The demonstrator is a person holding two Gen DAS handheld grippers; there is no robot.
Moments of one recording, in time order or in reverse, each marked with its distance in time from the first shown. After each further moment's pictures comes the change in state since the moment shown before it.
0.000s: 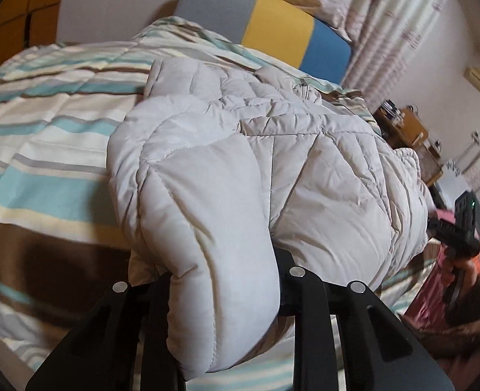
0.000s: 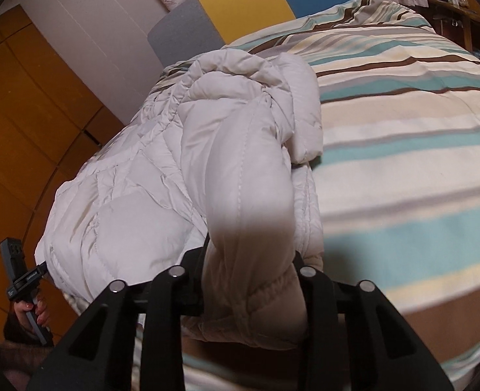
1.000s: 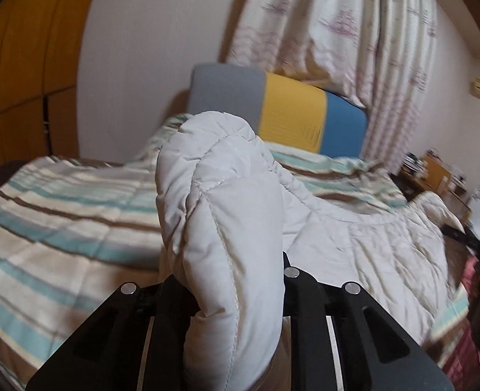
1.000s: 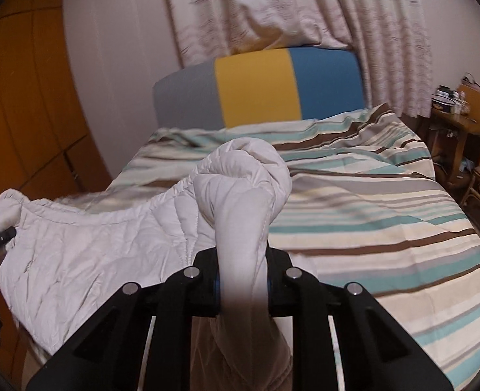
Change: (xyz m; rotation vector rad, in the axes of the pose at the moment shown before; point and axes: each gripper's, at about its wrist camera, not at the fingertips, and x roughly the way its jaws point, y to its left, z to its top) left arm -0.012 -0.025 0.159 0.057 -0.352 0.177; right arm -0.017 0.081 0.149 -0.220 -0.317 -0.195
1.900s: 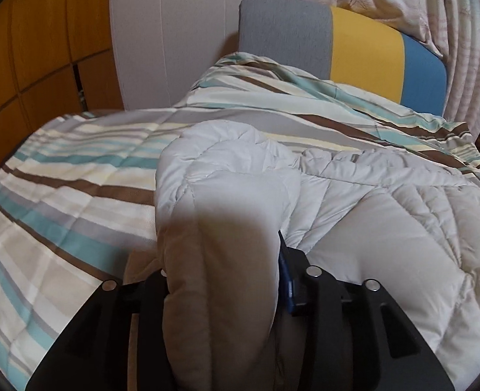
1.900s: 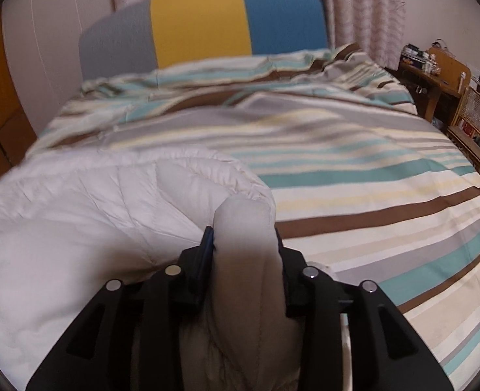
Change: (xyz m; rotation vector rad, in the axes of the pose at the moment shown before) left arm 0.185 0.024 -0.041 -0.006 0.221 0.296; right arm 0.188 -0.034 -0.046 0.051 0.231 -0.255
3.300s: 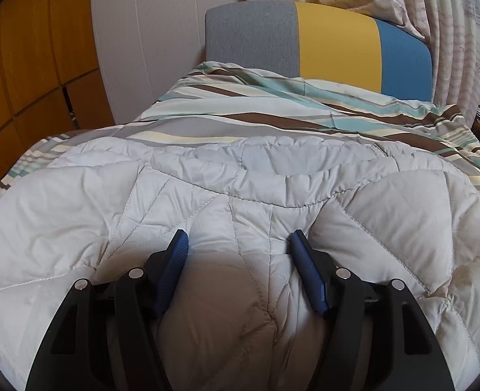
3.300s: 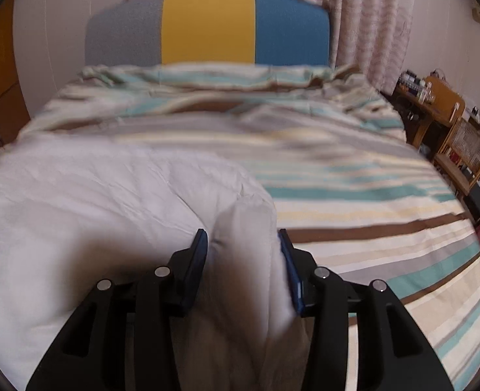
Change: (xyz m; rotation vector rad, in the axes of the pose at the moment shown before) left arm -0.005 -0.120 -0.012 0.072 -0.041 0.032; right arm -0.036 0.027 0.004 -0.084 -0.087 -0.084
